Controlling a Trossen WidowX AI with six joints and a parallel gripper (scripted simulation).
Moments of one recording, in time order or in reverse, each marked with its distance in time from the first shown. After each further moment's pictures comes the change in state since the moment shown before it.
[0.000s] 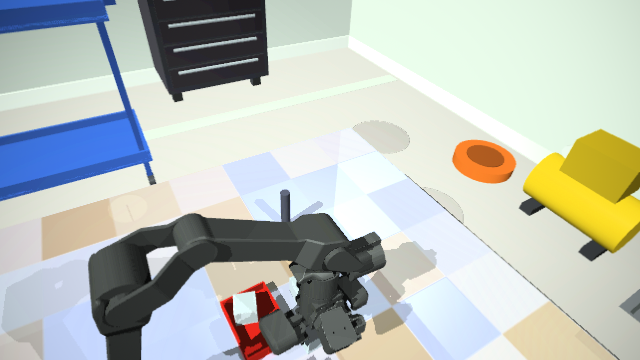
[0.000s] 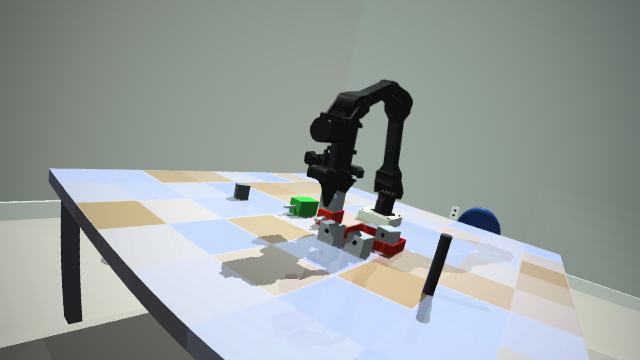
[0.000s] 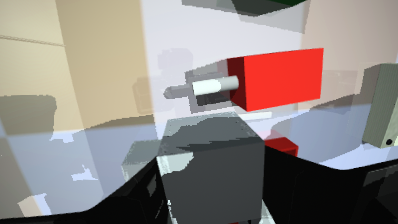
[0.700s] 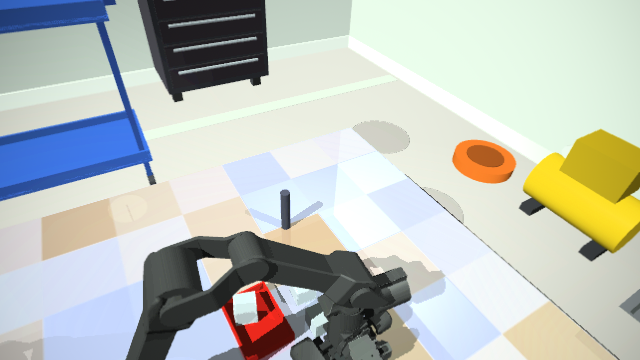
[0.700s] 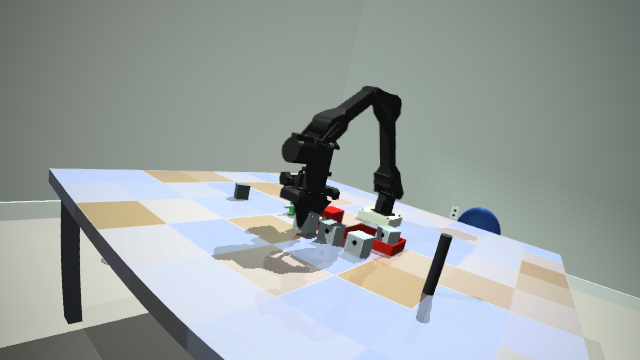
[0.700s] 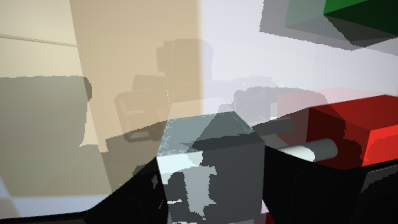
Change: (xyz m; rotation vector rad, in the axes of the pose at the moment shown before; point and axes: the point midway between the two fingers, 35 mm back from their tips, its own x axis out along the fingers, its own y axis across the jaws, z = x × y) arm 0.065 0.039 0.038 -0.008 -0.005 0.045
